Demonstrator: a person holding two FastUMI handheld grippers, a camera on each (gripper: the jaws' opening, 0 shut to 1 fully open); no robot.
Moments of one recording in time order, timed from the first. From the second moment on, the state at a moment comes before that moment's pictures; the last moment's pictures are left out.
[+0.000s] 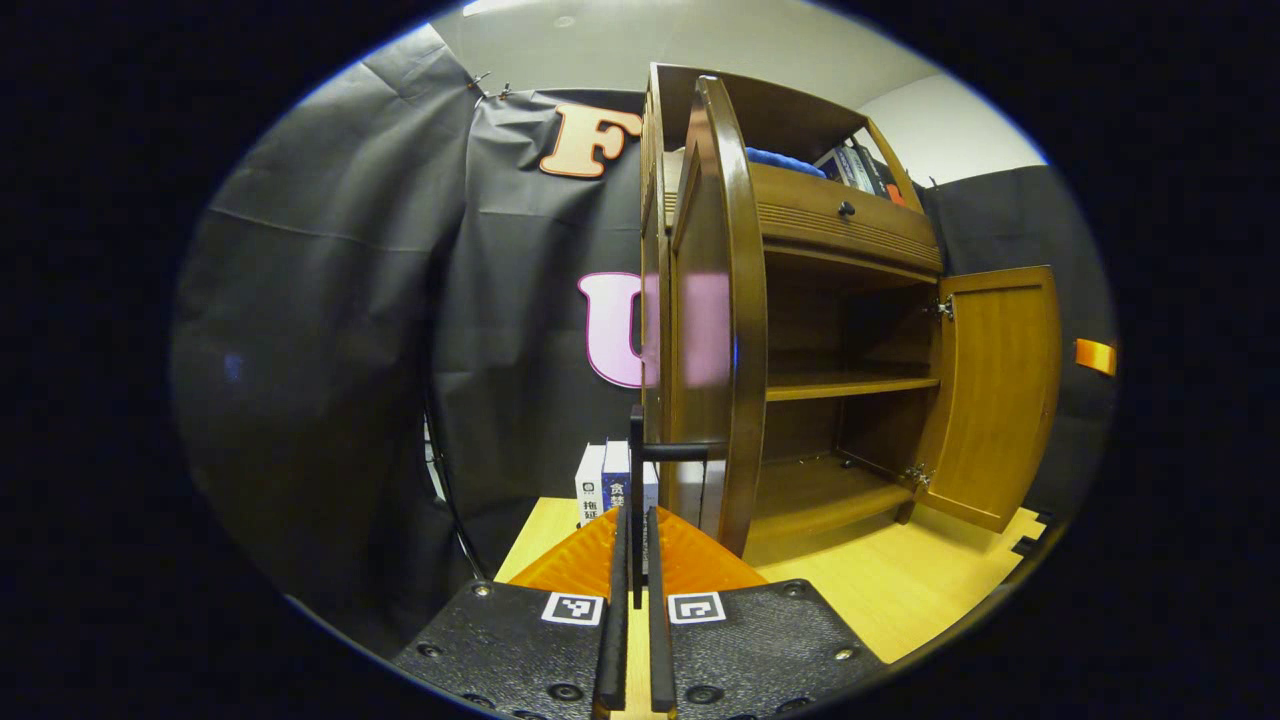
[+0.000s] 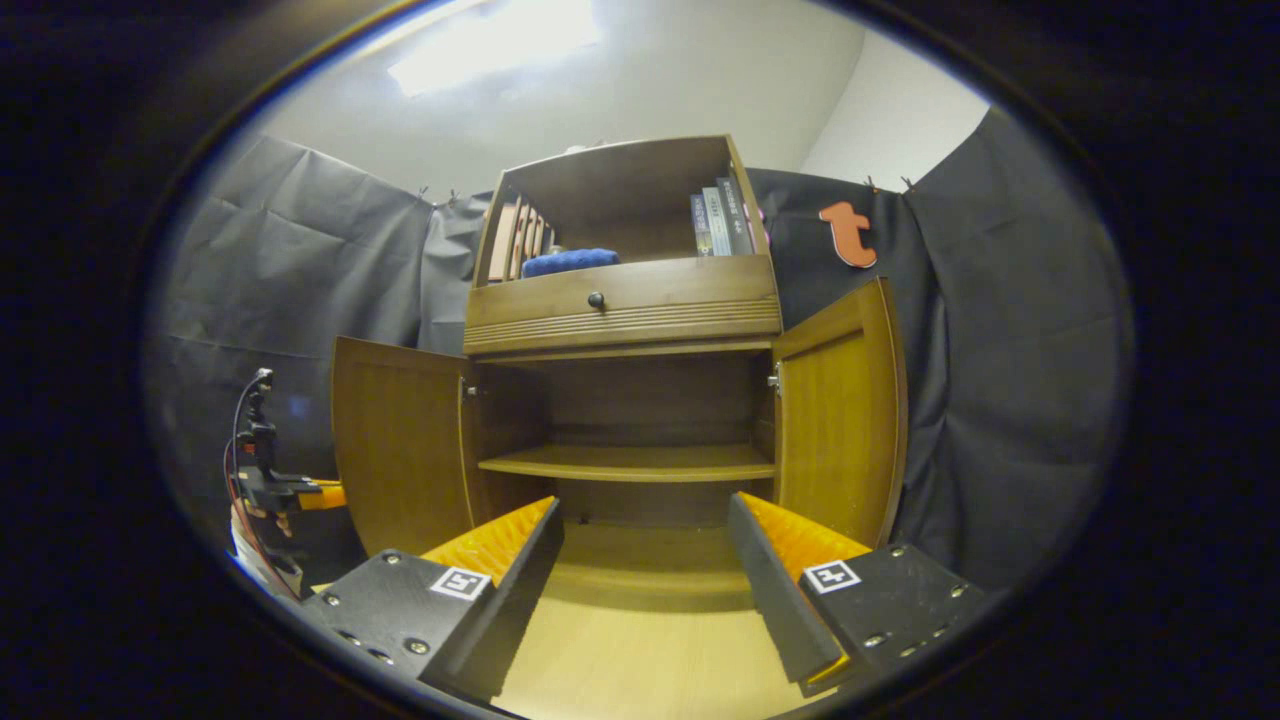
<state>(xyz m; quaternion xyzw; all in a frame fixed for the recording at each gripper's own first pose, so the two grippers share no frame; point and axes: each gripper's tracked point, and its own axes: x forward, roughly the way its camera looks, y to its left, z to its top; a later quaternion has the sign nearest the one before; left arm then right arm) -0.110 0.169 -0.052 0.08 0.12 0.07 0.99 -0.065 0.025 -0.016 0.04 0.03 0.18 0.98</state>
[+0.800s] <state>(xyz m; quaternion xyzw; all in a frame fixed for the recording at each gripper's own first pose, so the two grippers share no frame) -0.142 0.138 -0.010 0.09 0.07 0.08 0.99 -0.072 0.014 -0.025 0.04 0.03 0.18 0.98</state>
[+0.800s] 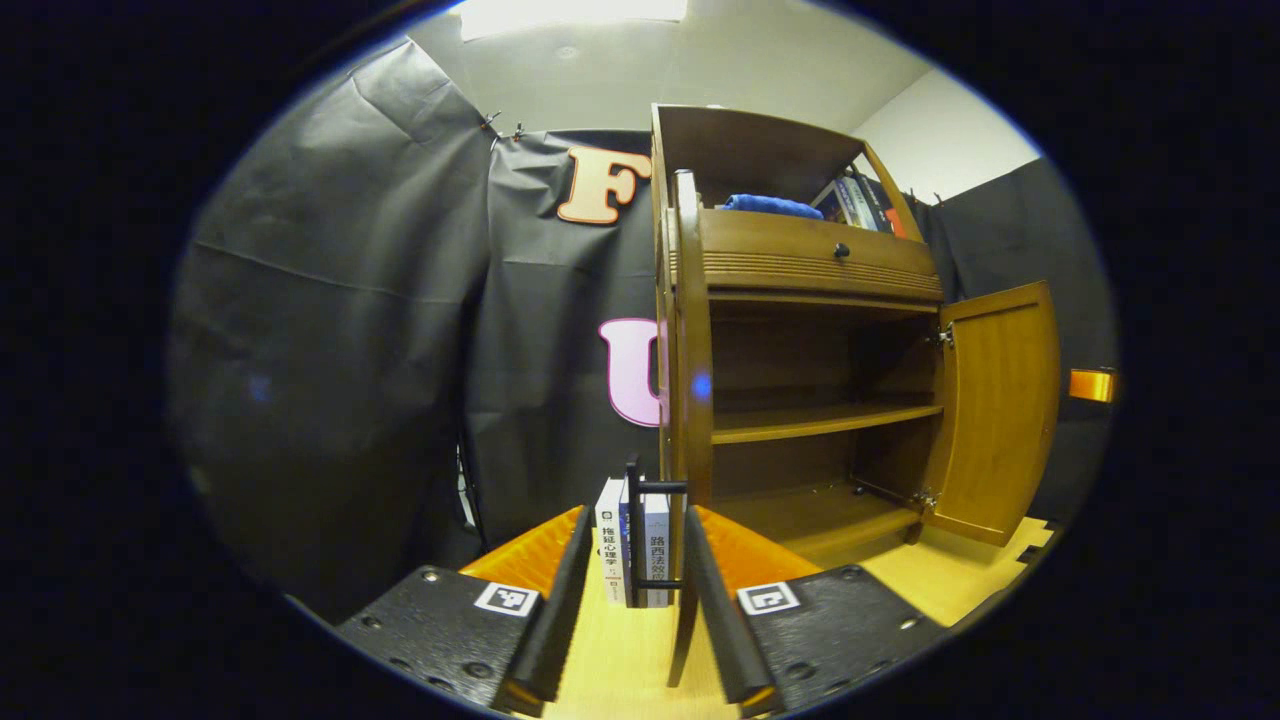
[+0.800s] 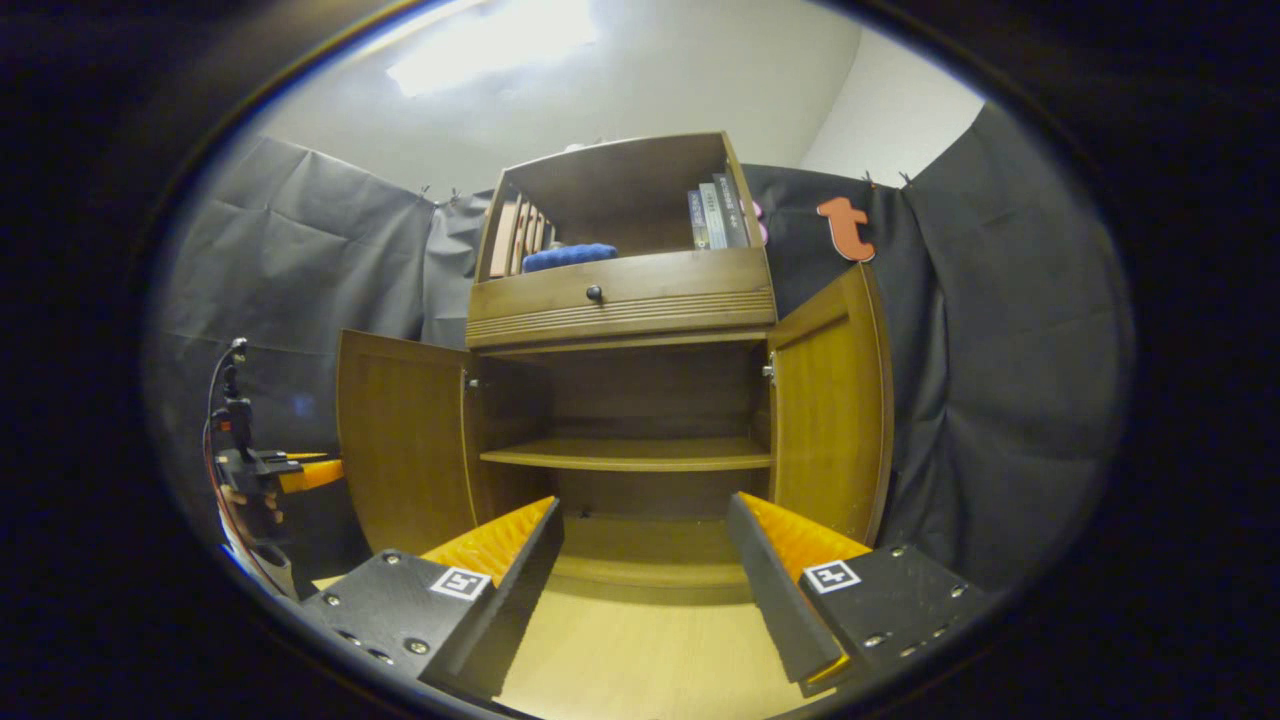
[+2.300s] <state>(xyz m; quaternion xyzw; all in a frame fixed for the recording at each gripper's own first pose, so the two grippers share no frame) -0.012 -0.074 -0.019 0.08 0.03 0.02 1.00 0.011 -0.009 -0.050 0.03 0.07 0.14 0.99</state>
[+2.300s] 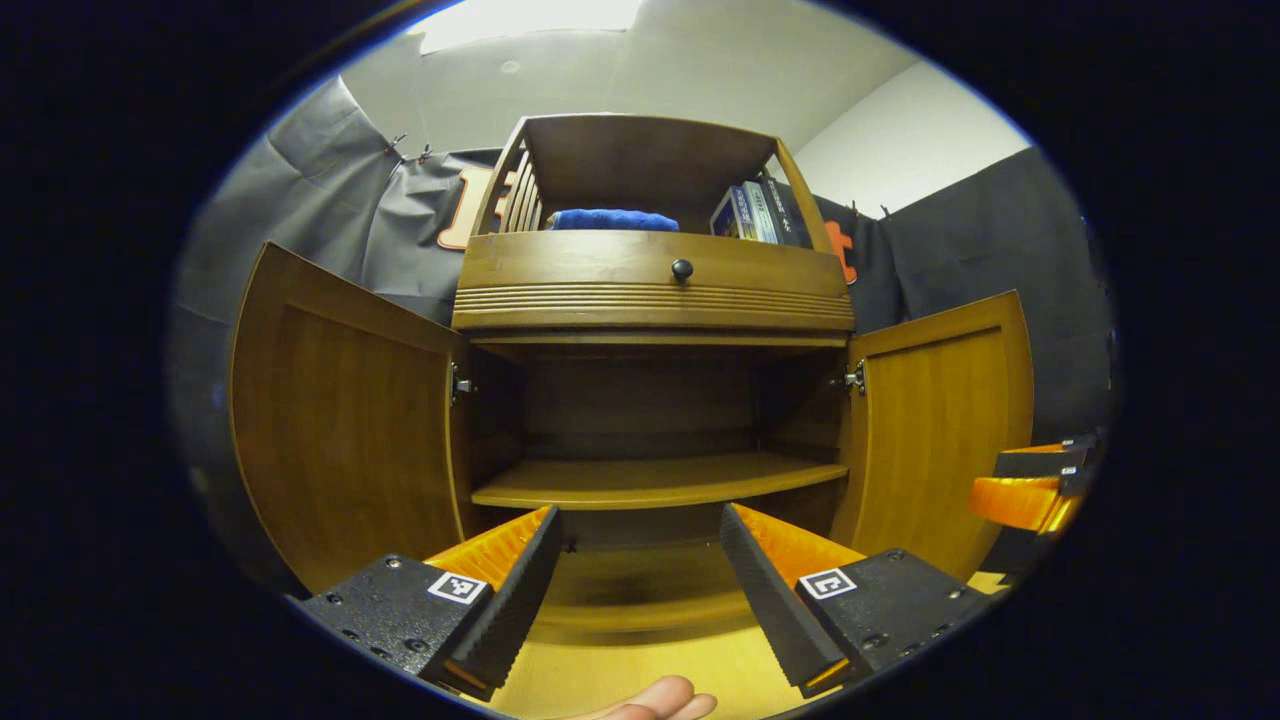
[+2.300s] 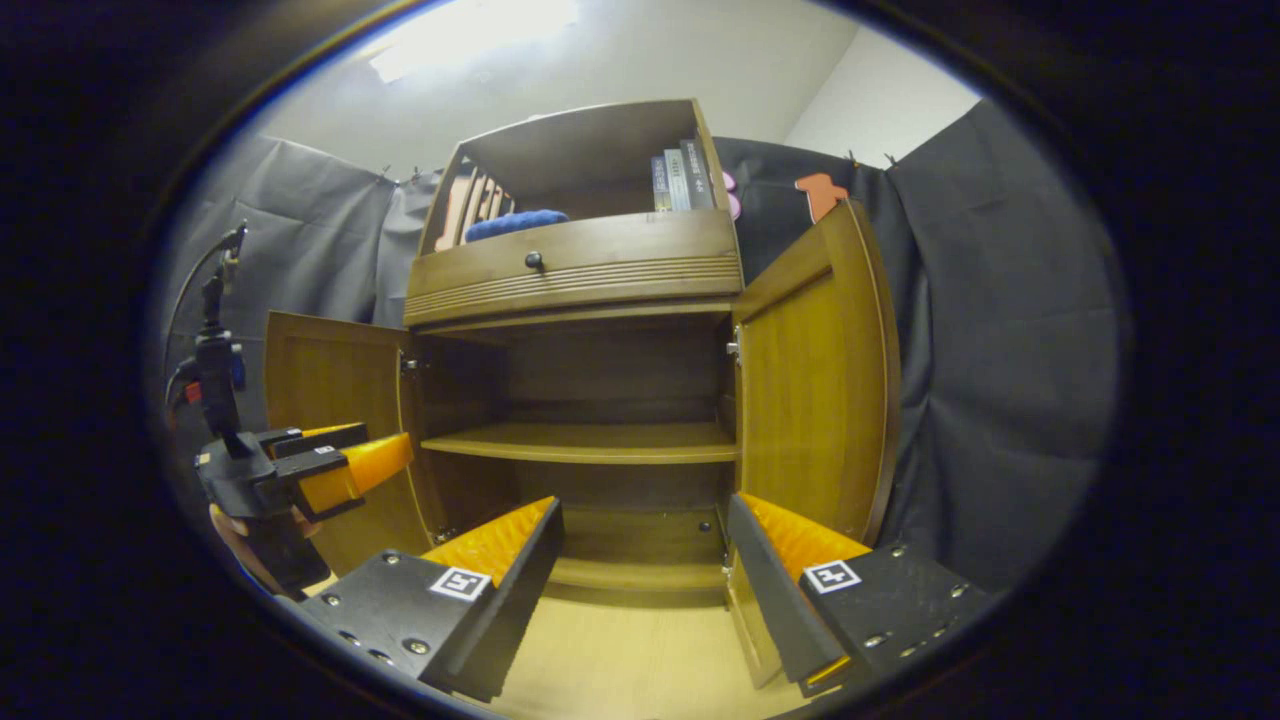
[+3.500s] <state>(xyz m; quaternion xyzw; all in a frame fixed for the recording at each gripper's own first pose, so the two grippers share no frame) 0.024 -0.051 -0.052 0.08 0.06 0.02 0.99 0.035 0.087 -0.065 -0.03 0.06 0.15 0.99</state>
